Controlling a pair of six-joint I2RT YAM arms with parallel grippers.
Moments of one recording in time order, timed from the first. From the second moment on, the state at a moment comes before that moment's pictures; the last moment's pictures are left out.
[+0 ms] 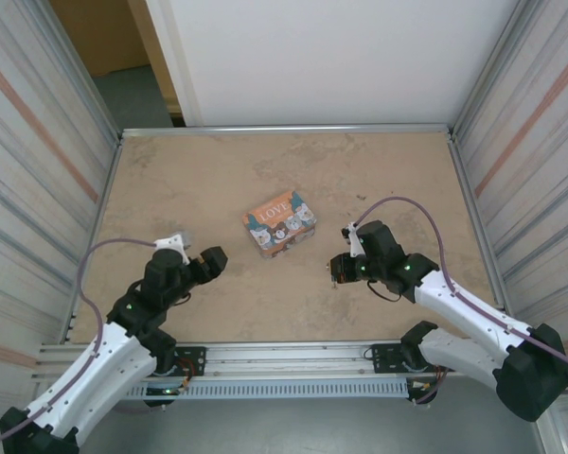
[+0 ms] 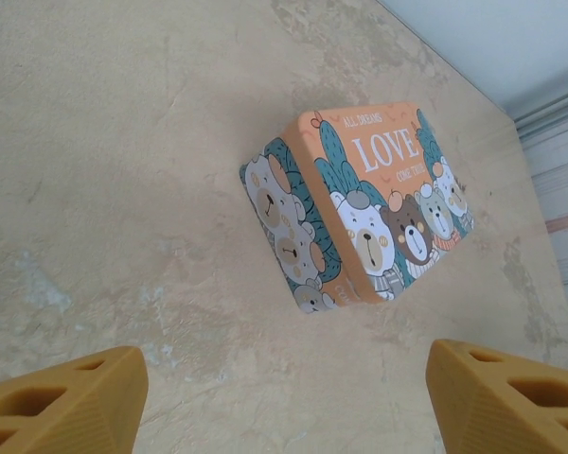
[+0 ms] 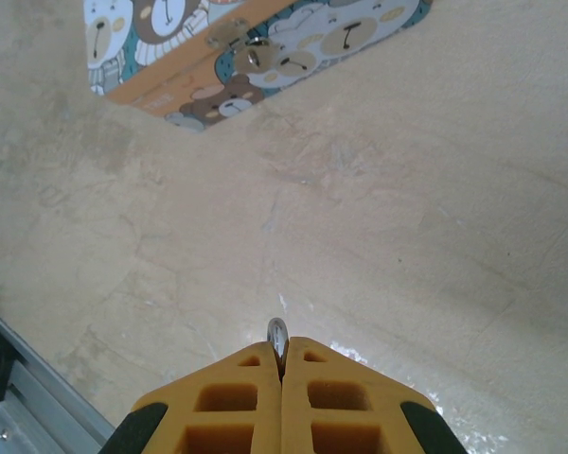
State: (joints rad) left arm -0.52 0.50 0.37 -0.39 -0.05 -0.80; right arm 0.64 0.97 0.59 -0.46 -0.23 0.53
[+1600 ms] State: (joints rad) left arm -0.50 0.36 0.22 -0.45 -0.02 -0.82; right arm 0.77 1.22 0.60 -0.52 -0.24 0.58
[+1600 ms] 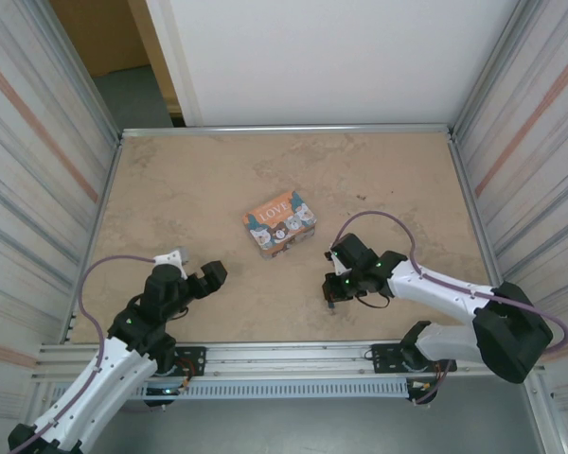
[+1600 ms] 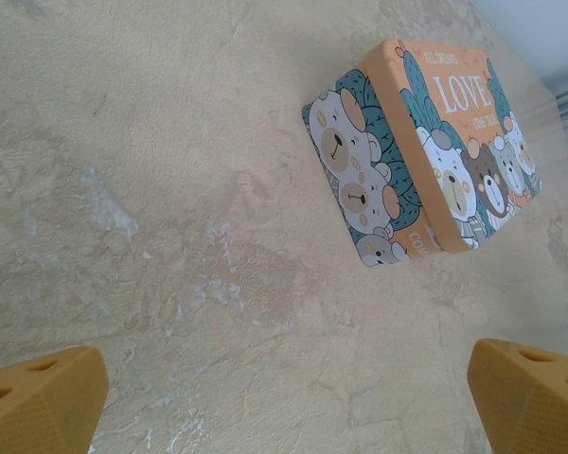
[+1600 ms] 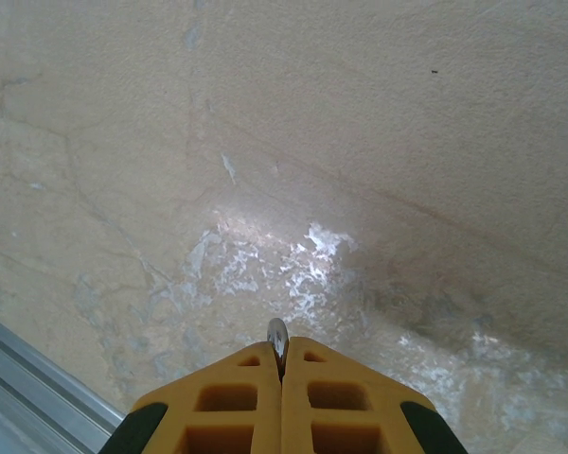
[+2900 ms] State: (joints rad) left arm -0.49 0.37 0.22 -0.45 -0.02 -0.84; right arm 0.78 1.36 0.58 -0.38 -0.27 0.59
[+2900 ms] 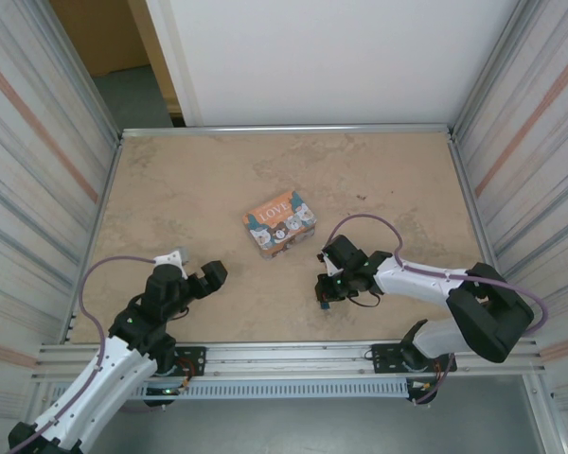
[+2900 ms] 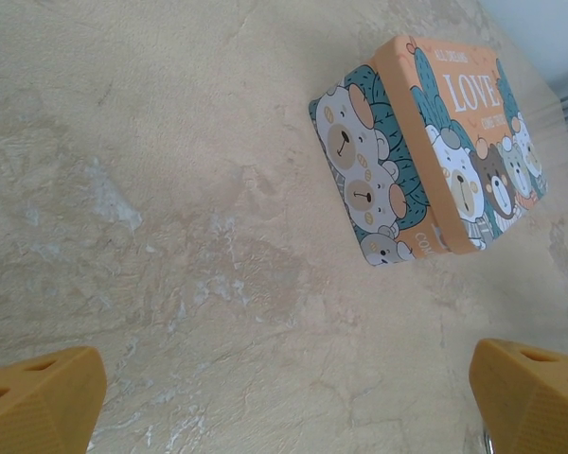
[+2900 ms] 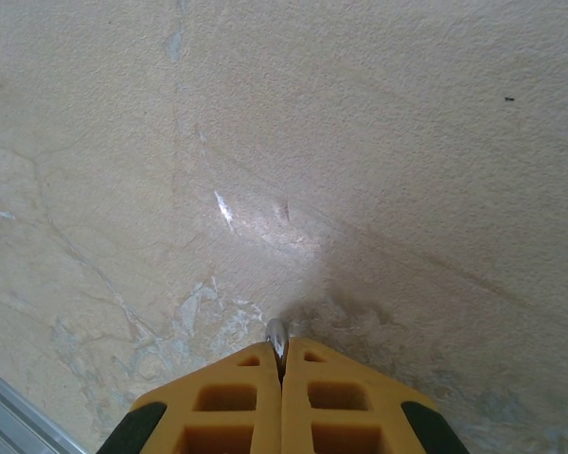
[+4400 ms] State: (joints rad) left arm -0.49 0.44 0.22 -0.43 0.01 -0.90; right arm 0.66 0.93 0.51 -0.42 -0.18 0.54
